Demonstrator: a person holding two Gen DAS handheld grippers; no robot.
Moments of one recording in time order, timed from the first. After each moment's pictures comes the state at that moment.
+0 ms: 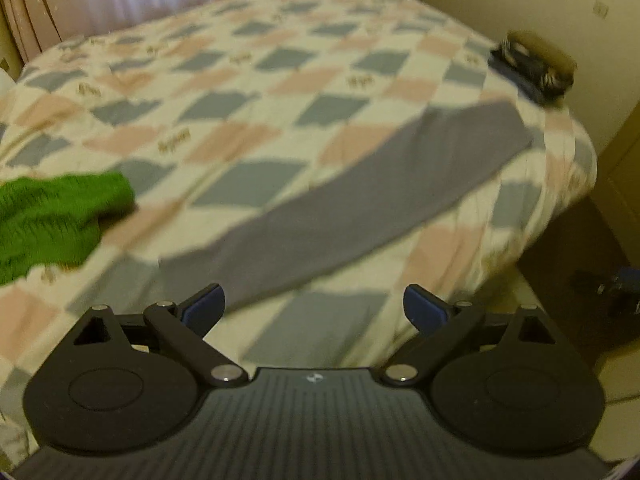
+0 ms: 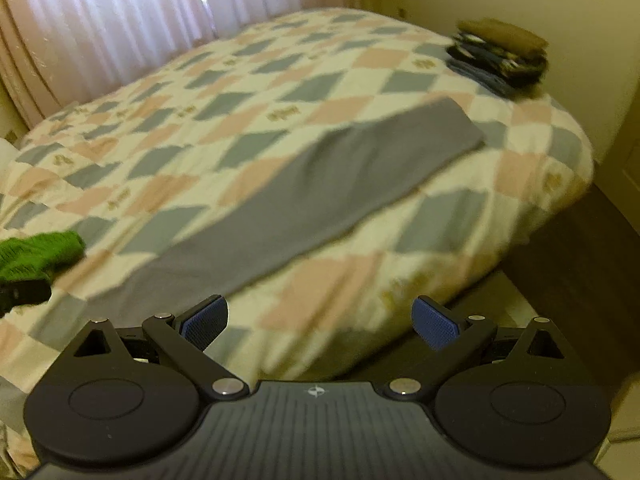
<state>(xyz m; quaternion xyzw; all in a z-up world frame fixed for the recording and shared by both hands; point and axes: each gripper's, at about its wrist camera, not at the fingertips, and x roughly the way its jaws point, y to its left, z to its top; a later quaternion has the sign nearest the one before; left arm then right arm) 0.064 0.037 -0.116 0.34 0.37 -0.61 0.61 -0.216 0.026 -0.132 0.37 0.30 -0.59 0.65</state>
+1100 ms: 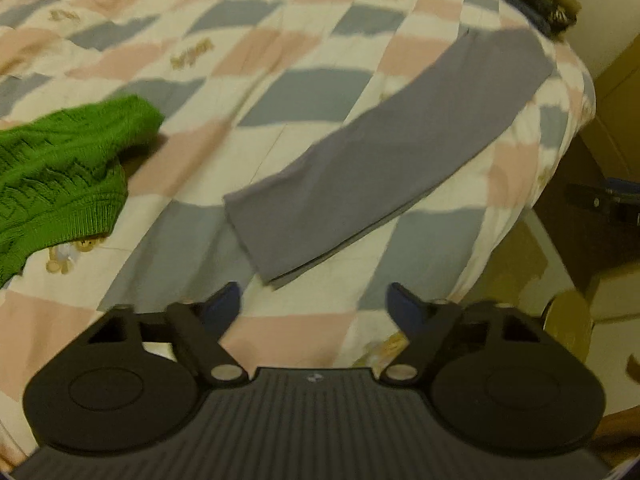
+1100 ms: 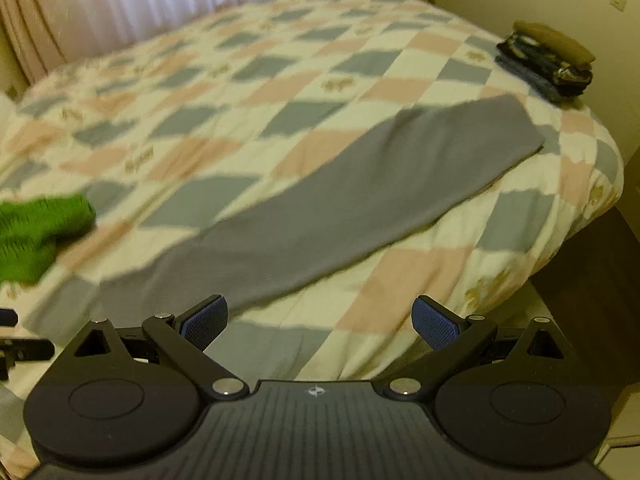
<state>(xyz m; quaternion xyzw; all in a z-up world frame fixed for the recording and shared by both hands) 0.254 -0.005 -0.203 0.42 0.43 -0.63 0.50 -0.045 -0.015 -0.183 0.36 0.37 -0.57 0.65</state>
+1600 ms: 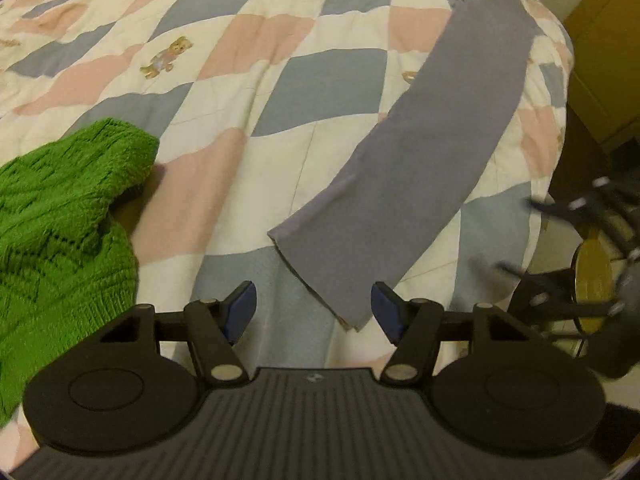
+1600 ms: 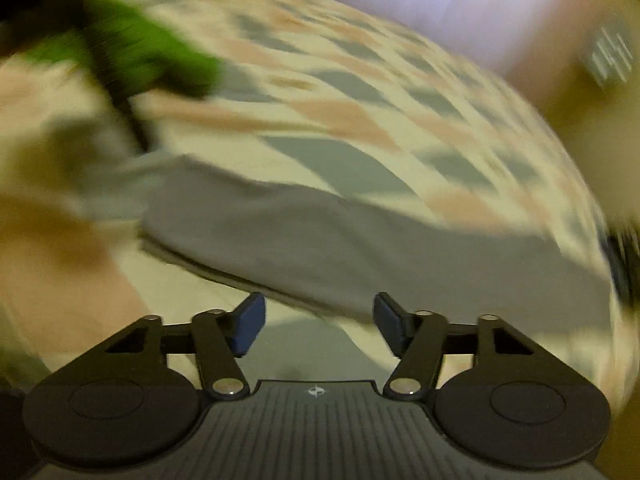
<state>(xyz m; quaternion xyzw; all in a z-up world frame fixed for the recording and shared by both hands) 0.312 -0.066 -0.264 0.45 0.39 -0.68 0.43 0.121 0.043 -0.290 0.03 0.49 -0.41 0.77</state>
